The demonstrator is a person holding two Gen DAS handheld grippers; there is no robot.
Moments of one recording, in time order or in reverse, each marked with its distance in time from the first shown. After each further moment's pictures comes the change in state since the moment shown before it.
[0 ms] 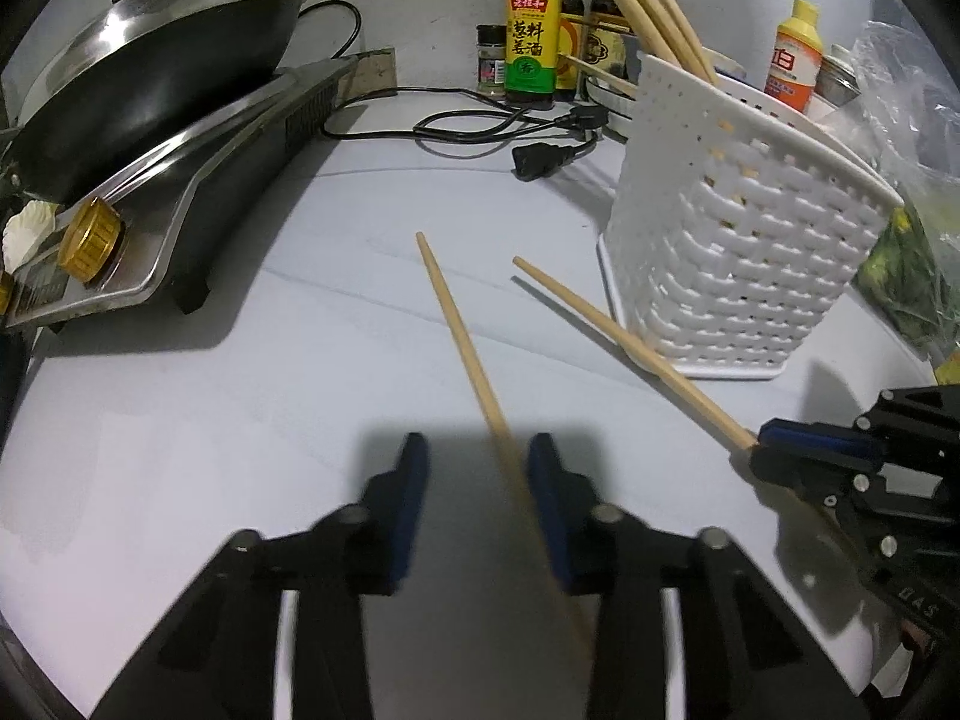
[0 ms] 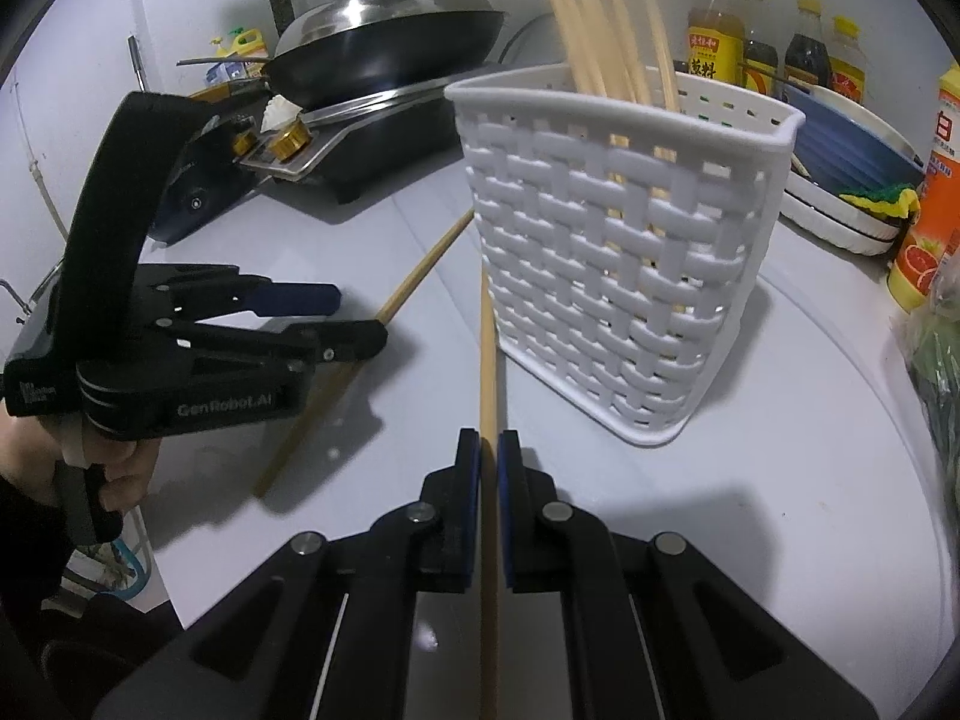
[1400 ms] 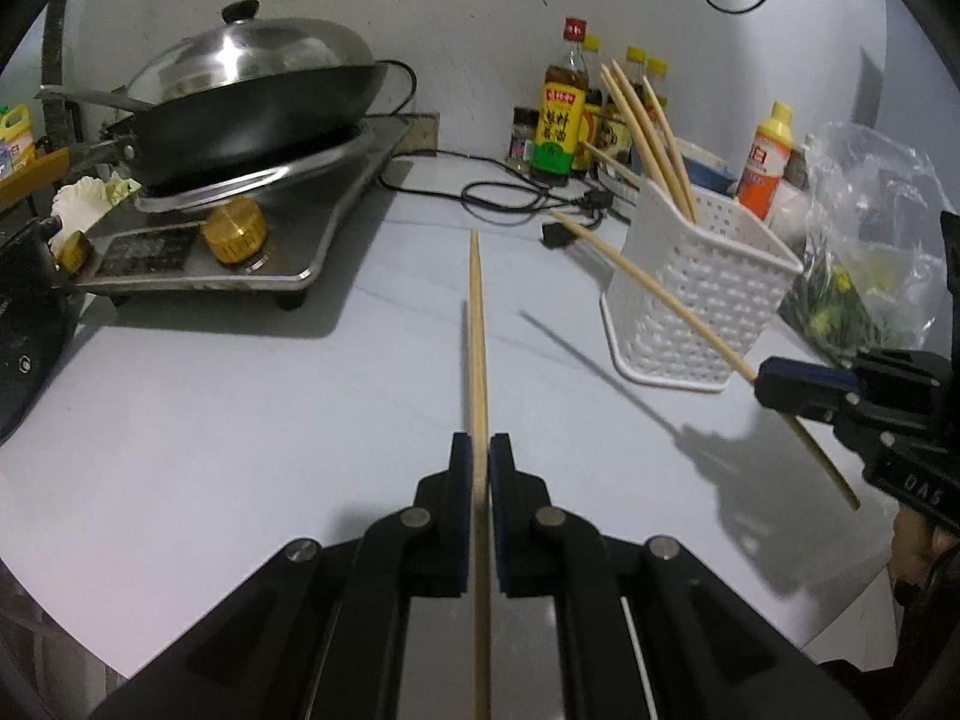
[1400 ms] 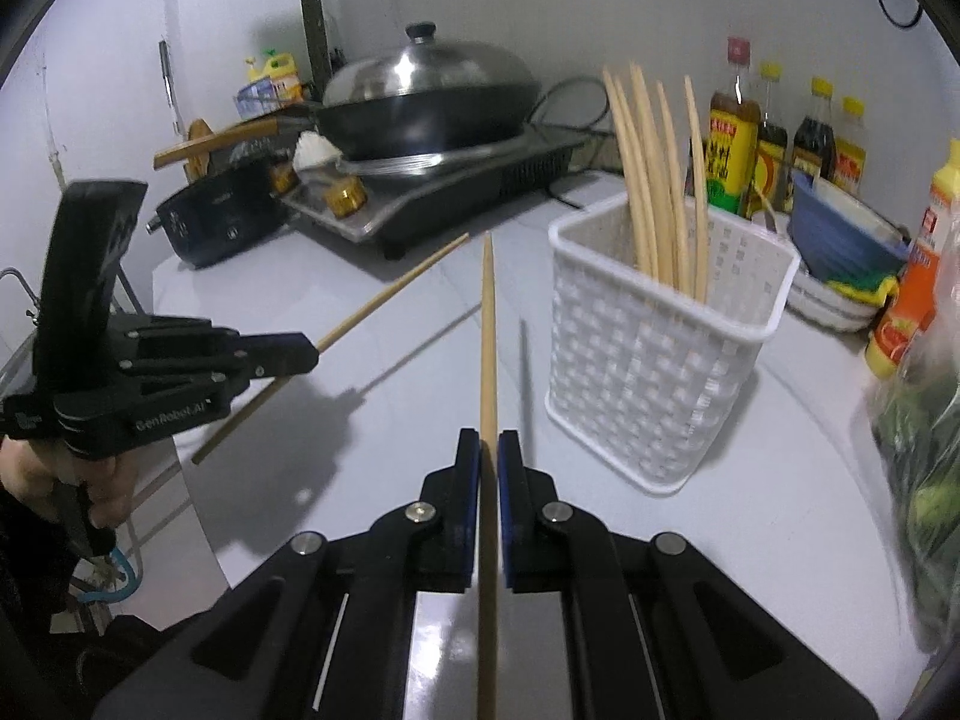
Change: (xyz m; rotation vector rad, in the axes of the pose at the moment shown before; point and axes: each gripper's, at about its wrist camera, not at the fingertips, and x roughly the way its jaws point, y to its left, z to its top) left arm -0.086 0.043 -0.032 -0.093 -0.153 -0.051; right arm -0.051 0.038 0.026 -0.062 -0.101 -0.011
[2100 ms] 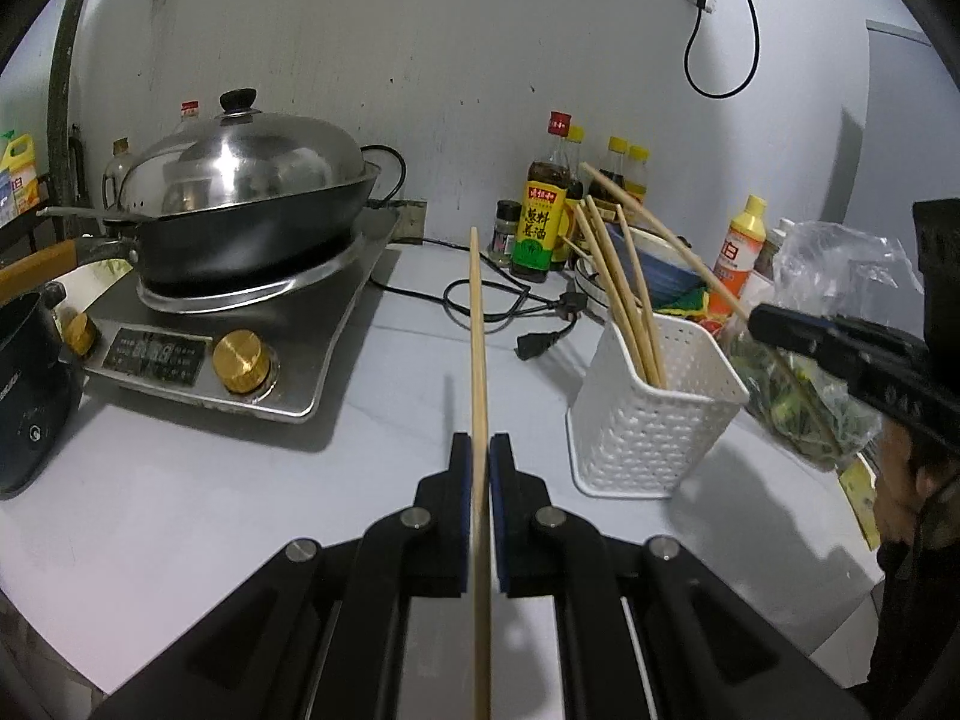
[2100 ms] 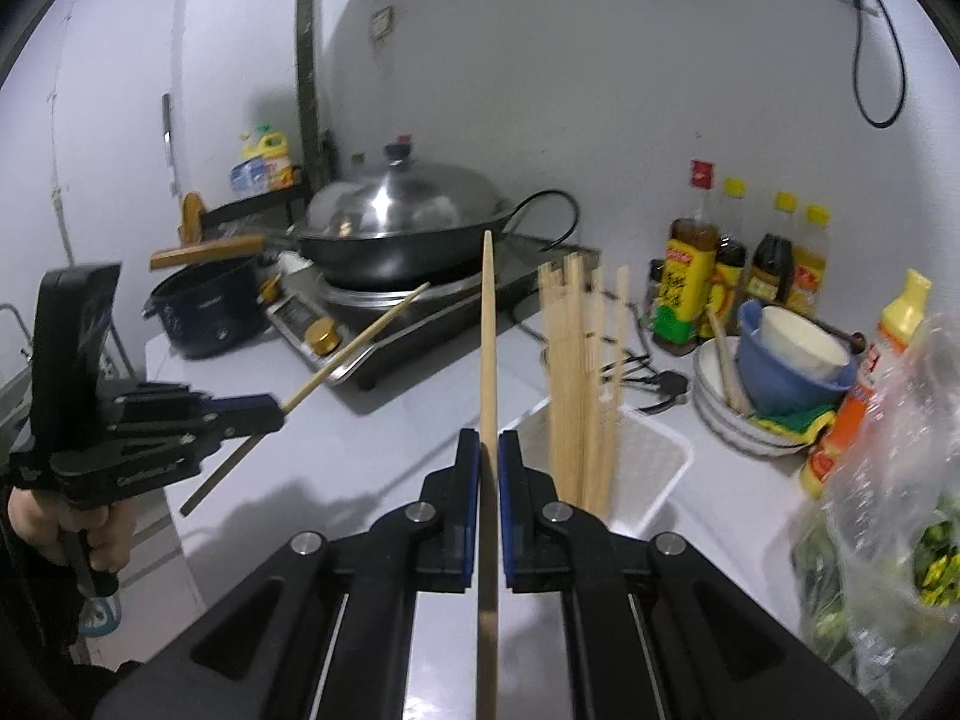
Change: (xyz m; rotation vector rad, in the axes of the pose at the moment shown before) left arm -0.038 -0.005 0.054 -0.013 -0.143 -0.044; right arm -0.056 -0.032 0.079 -0.010 -0.180 -0.055
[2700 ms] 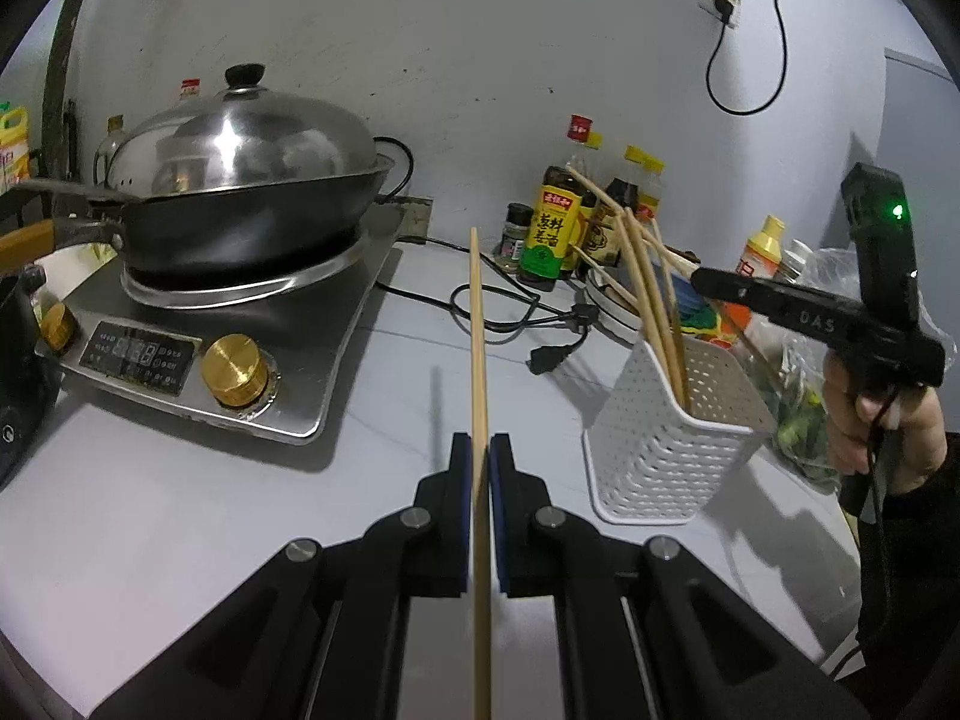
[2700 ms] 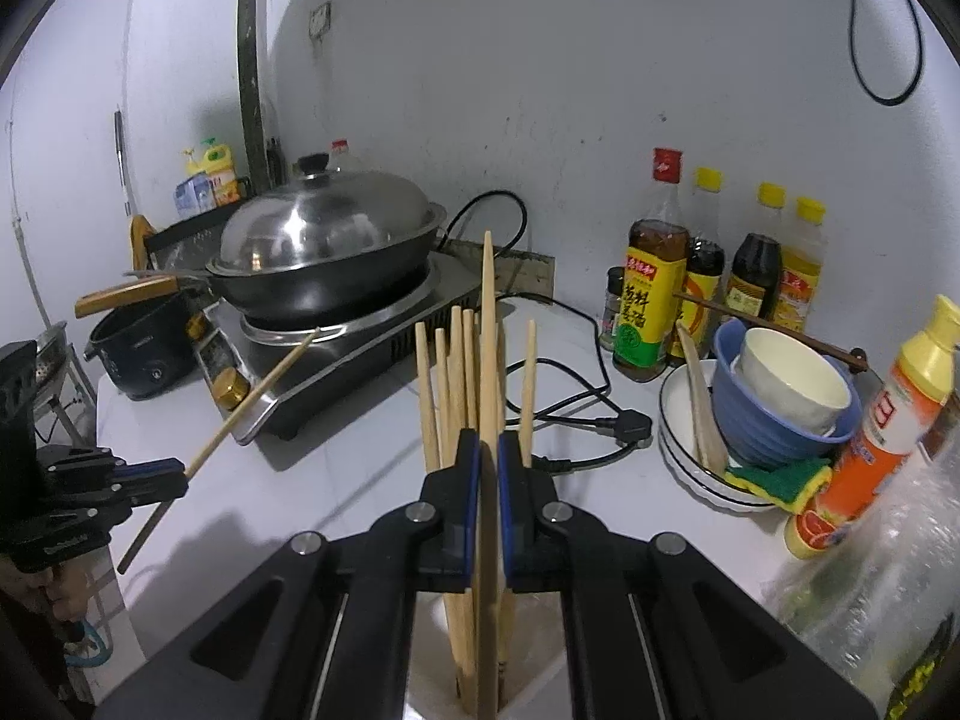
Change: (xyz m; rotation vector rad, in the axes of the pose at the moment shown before) left arm 0.027 0.030 0.006 -0.053 -0.001 -0.042; right arm 0.074 -0.051 0.048 0.041 0.036 -0.047
